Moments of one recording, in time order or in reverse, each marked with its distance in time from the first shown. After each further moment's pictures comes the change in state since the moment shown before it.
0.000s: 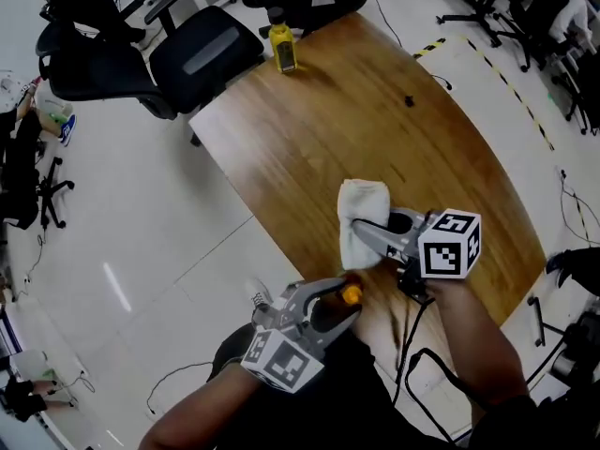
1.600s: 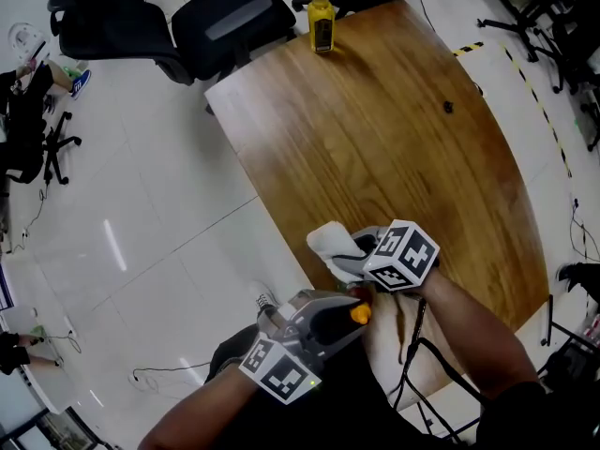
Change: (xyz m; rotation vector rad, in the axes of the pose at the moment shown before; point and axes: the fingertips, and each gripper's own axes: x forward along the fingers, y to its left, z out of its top) left arm 0.006 0.000 -0.011 -0.022 -0.054 0.000; right arm 0.087 -0.019 -0.128 -0.313 0.640 0.154
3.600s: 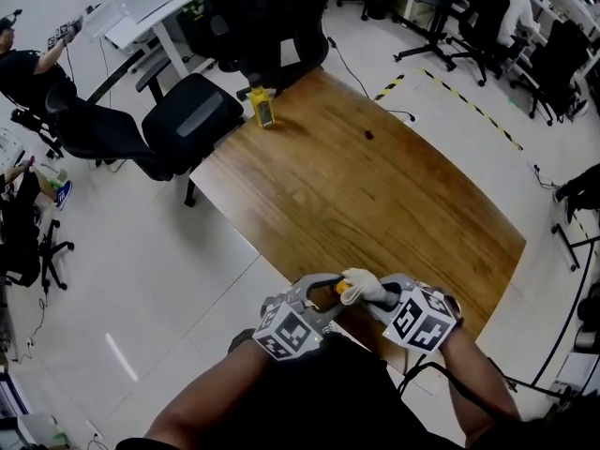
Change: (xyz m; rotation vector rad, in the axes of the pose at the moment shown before) left arm 0.006 0.008 -0.013 0.129 0.060 -0.145; right arm -0.109 0.109 -0.055 -0.145 0.013 -0.611
